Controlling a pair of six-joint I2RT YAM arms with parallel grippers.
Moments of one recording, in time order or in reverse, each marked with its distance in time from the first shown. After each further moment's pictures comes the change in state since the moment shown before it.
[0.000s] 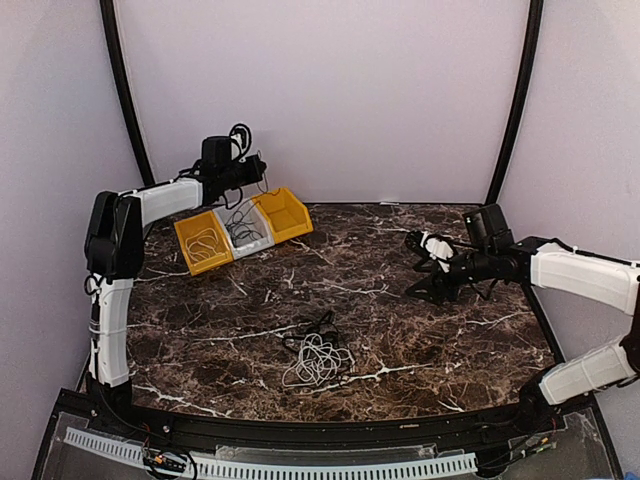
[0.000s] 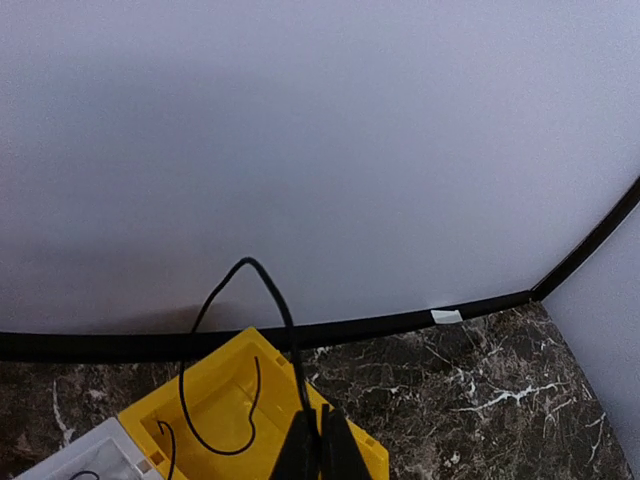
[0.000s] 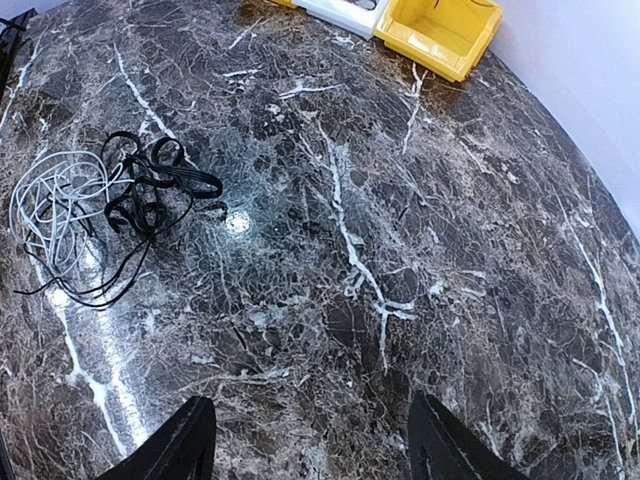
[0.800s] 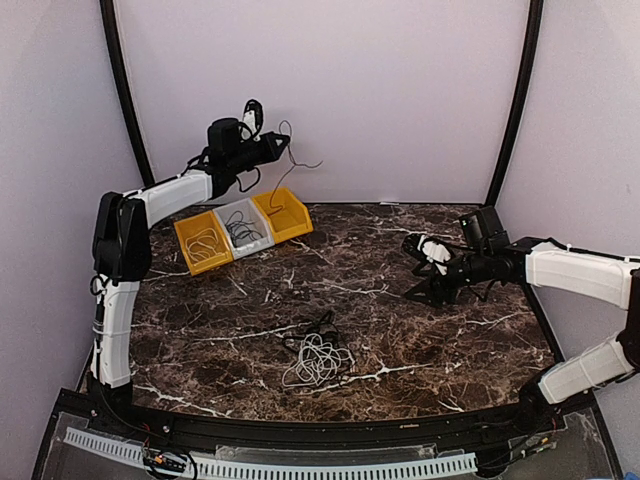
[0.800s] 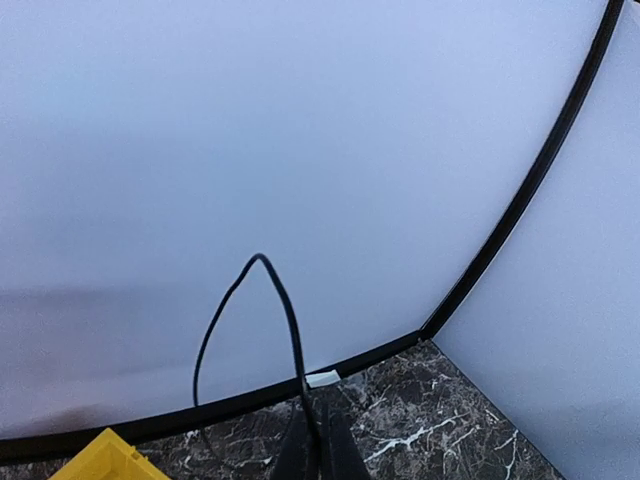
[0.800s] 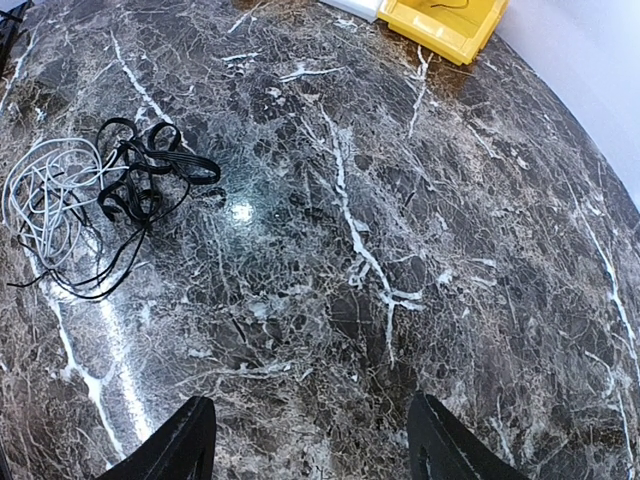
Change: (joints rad) left arm -0.056 0.034 0.114 0.110 0.165 -0.055; right arm 0.000 0.041 0.000 0.000 0.006 -0.004
